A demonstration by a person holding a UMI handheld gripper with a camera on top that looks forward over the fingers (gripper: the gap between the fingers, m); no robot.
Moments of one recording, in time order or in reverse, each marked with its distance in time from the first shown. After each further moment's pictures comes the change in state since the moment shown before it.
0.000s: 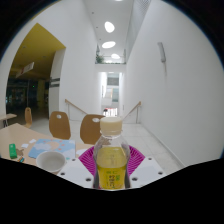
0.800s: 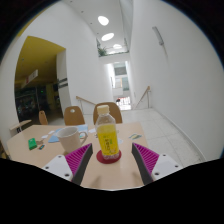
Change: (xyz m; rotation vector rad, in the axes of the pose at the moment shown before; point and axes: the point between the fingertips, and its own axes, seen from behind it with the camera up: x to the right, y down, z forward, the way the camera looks) arm 0.026 0.067 -0.118 -0.125 -0.160 0.154
